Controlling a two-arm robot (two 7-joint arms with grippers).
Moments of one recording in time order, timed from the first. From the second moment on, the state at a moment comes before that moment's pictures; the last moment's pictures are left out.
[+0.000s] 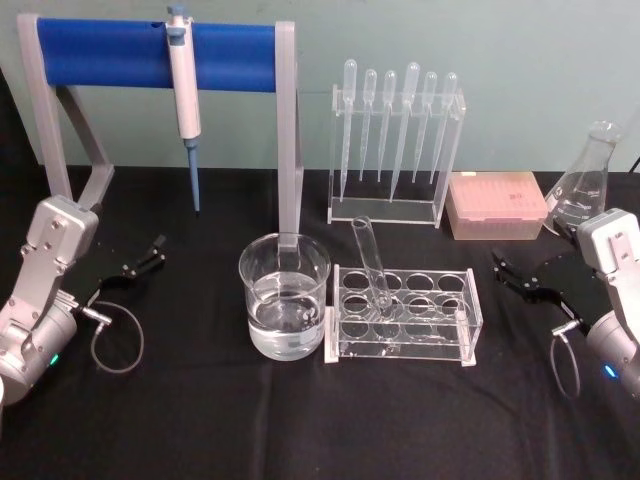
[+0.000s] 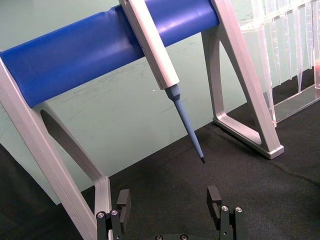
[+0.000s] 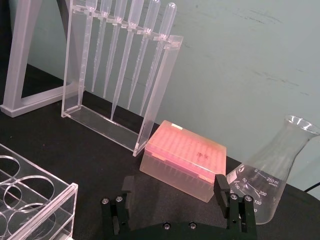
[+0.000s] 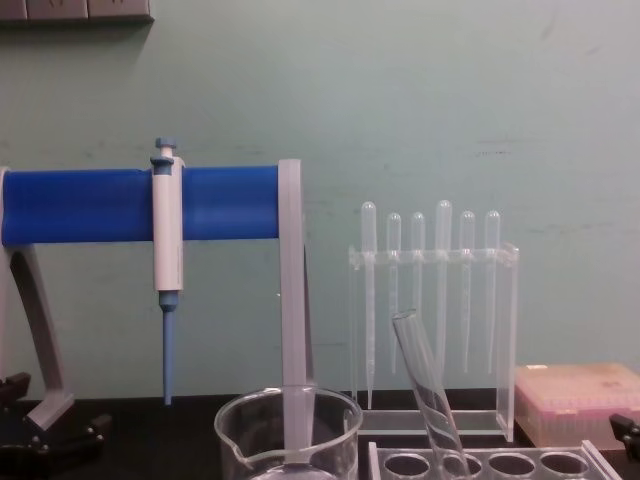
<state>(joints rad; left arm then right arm) -0.20 0.60 0.45 -1.41 -0.25 -0.12 0.03 0.20 0.60 -0.45 -1.41 0.25 -0.12 -0.03</state>
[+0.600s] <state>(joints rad) -0.20 0.60 0.45 -1.41 -0.25 -0.12 0.03 0.20 0.60 -0.45 -1.41 0.25 -0.12 -0.03</state>
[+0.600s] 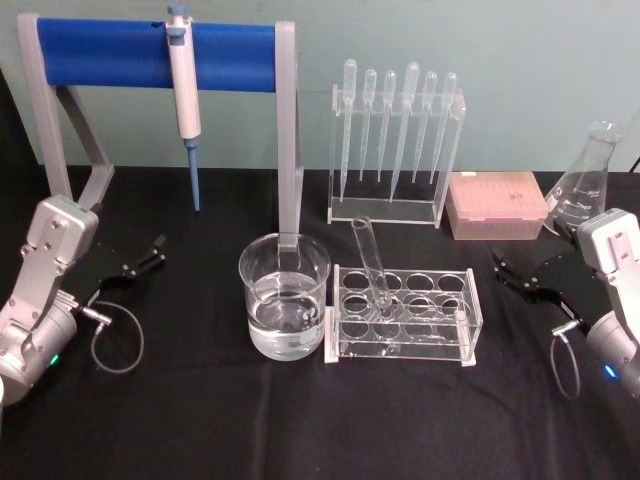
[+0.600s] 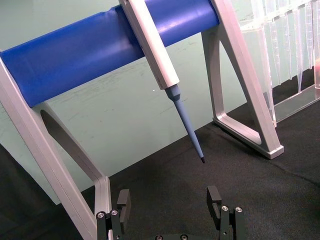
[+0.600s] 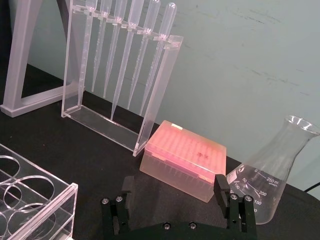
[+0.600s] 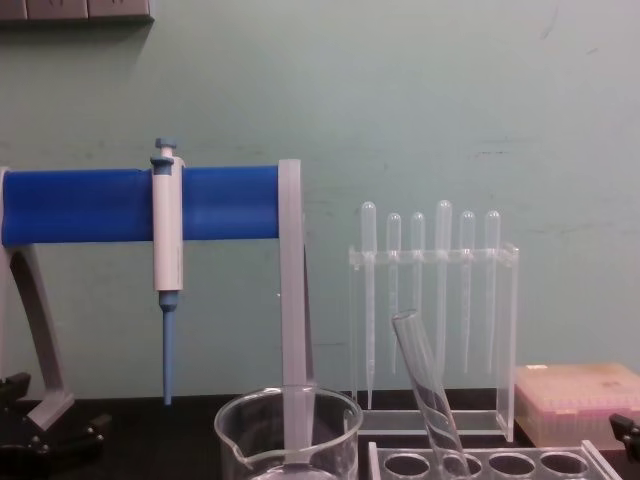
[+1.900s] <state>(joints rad) -0.20 0.60 0.45 -1.41 -0.25 -0.12 0.03 -0.06 0.79 -0.35 -1.80 0.32 -0.07 0.13</state>
